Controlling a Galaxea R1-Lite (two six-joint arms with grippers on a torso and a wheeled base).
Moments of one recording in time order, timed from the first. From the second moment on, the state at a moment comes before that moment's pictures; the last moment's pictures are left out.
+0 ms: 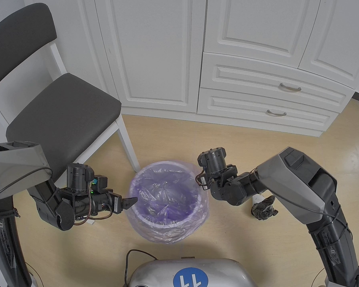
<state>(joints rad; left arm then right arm) -0.21 2.20 -0.63 -0.98 -0.26 0.00 0.57 2.61 -1.66 -0.39 -0.60 -0.02</state>
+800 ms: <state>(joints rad) -0.22 2.18 -0.62 -0.98 -0.26 0.00 0.60 2.44 -1.31 -0.47 -0.60 0.02</state>
